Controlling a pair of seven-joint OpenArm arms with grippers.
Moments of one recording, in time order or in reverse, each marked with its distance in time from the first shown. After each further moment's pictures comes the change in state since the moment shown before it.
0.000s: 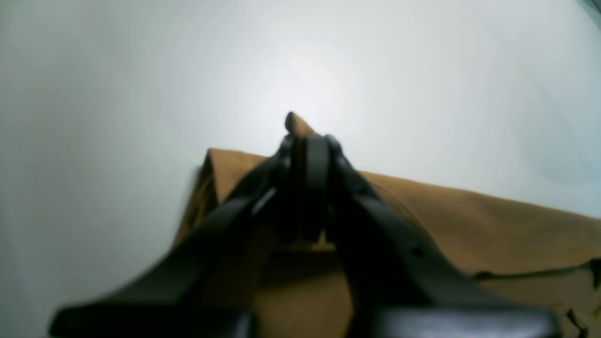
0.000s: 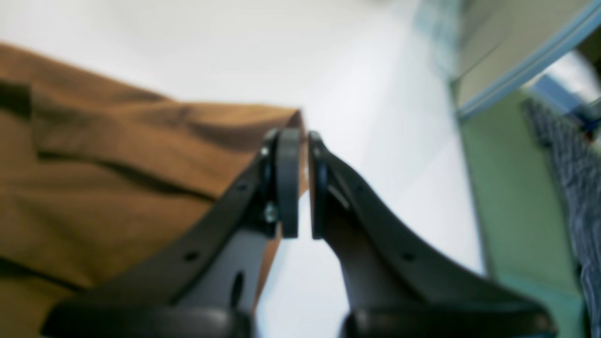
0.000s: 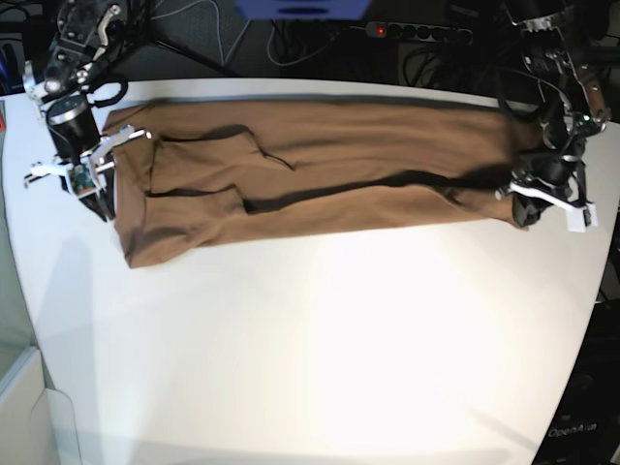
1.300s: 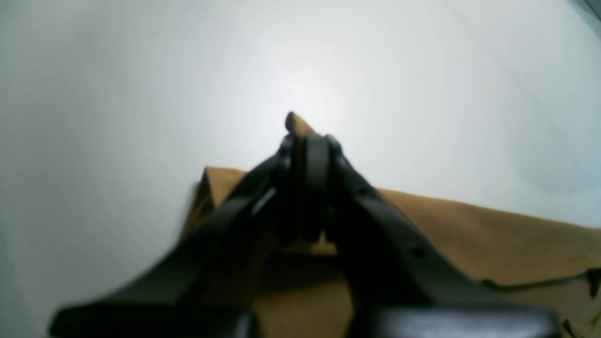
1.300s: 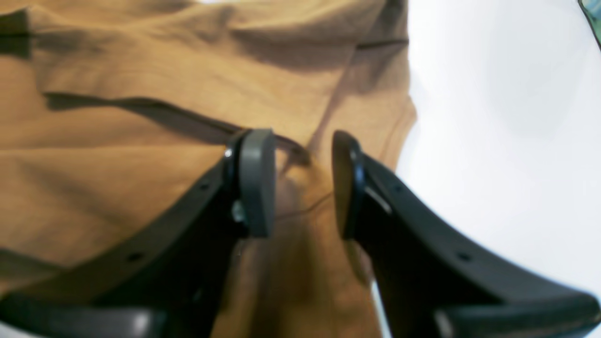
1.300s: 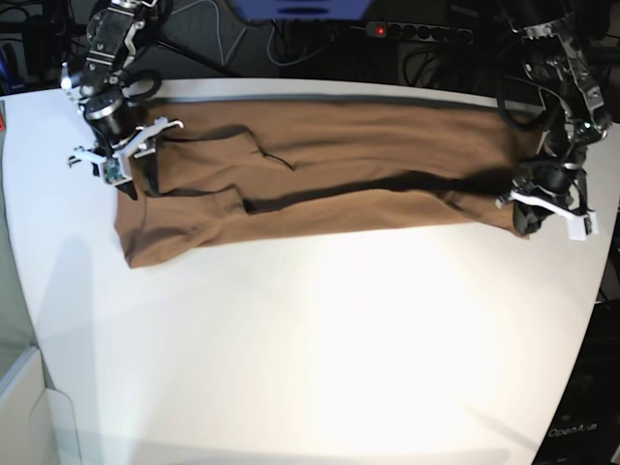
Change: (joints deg) left arm -1.7 0.0 0.1 -0.1 0.5 0.0 0.3; right arm 4.1 -3.2 -0.3 -16.7 -3.3 -0.5 3.7
